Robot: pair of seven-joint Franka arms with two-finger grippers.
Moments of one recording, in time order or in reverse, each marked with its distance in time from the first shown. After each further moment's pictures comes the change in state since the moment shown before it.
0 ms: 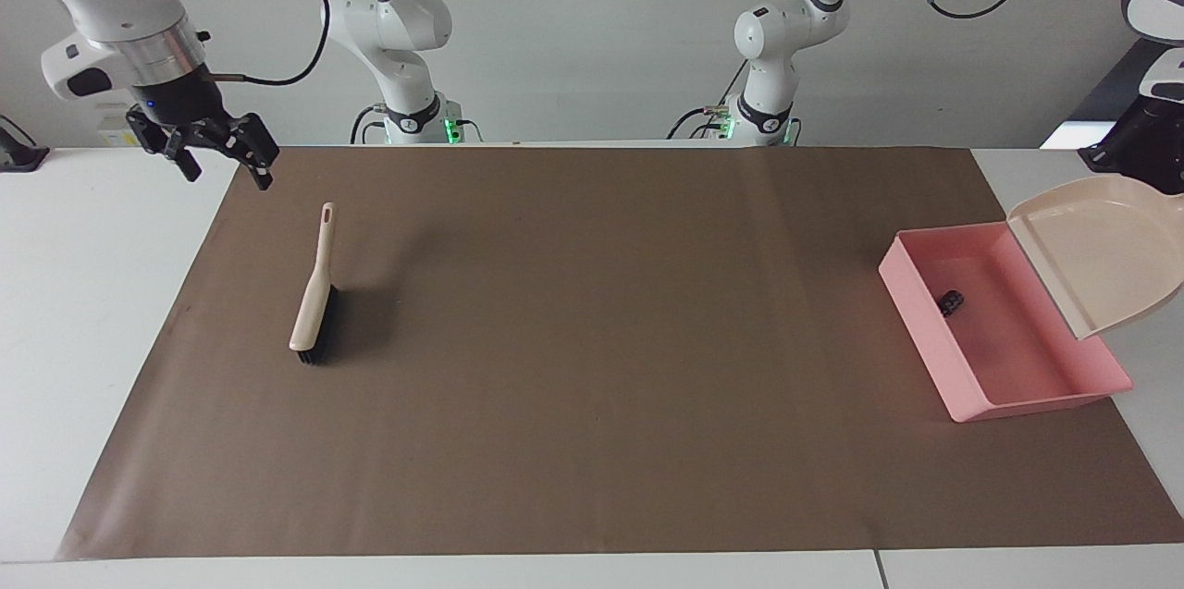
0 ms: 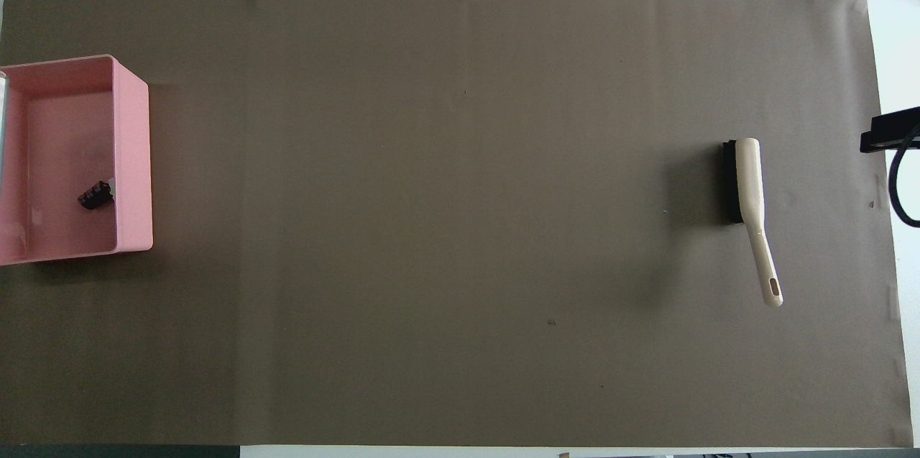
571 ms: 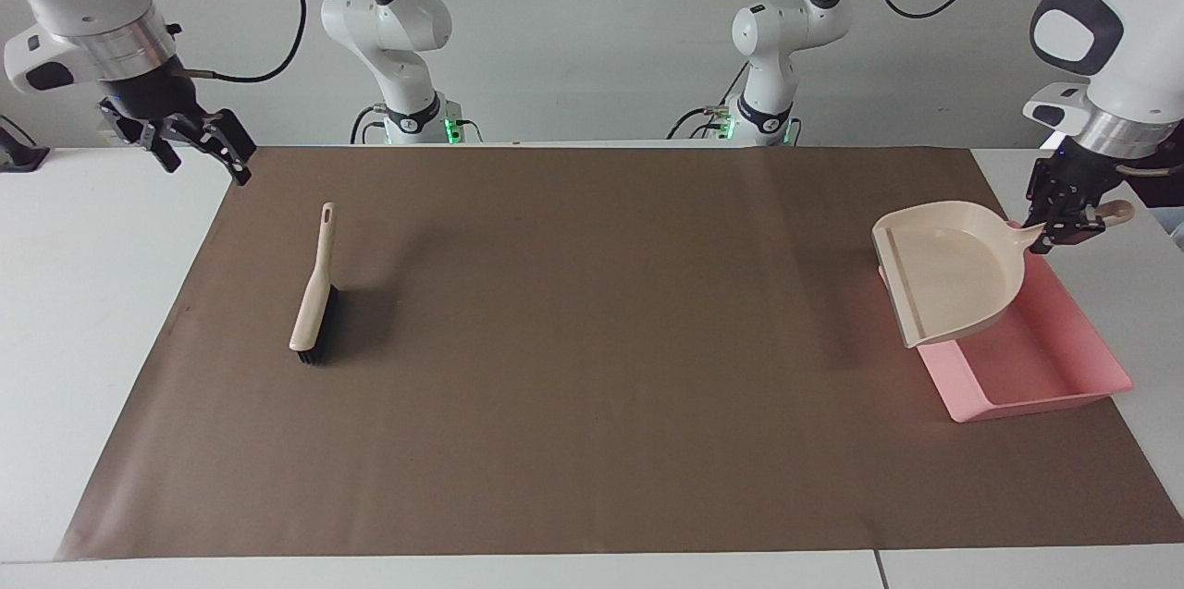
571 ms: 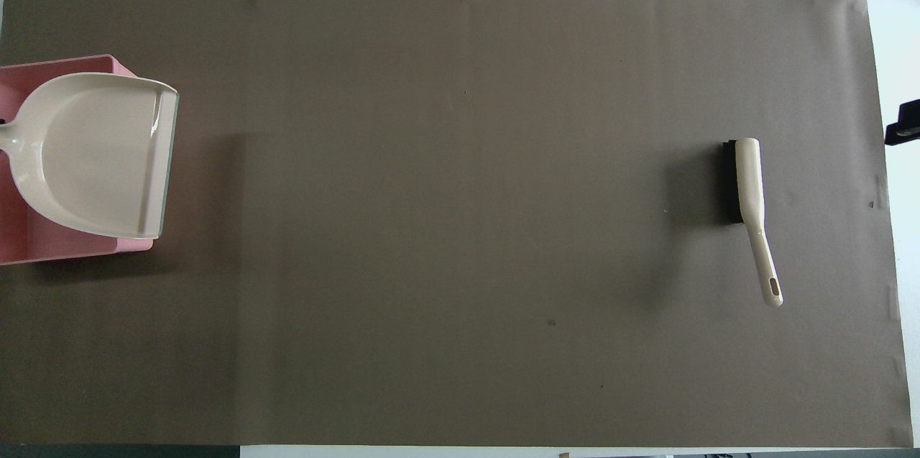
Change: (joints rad) left arm -0.205 -0.123 -0.013 -0.265 -0.220 -0.003 -0.088; right arm -0.036 0.057 -0.002 0.066 -0.004 -0.054 0.013
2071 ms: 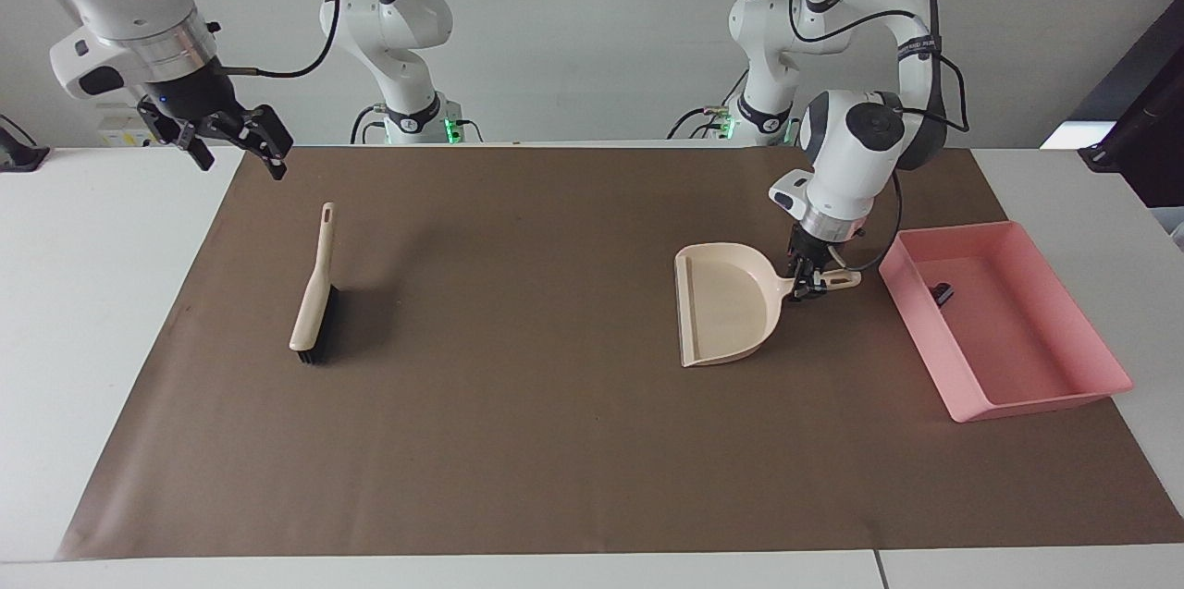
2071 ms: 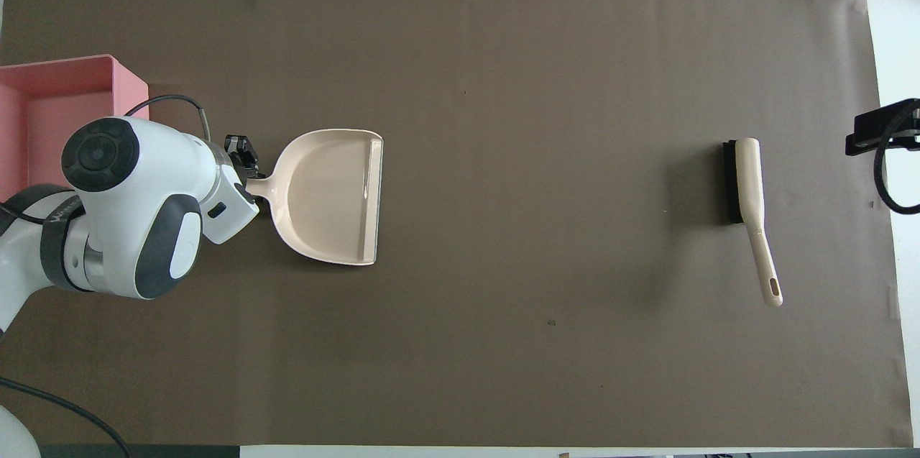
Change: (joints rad) left arm -0.380 0.047 0.019 -0.404 -0.027 0.399 -0.433; right arm 0.158 -0.006 -0.073 0.005 0.000 -0.053 0.000
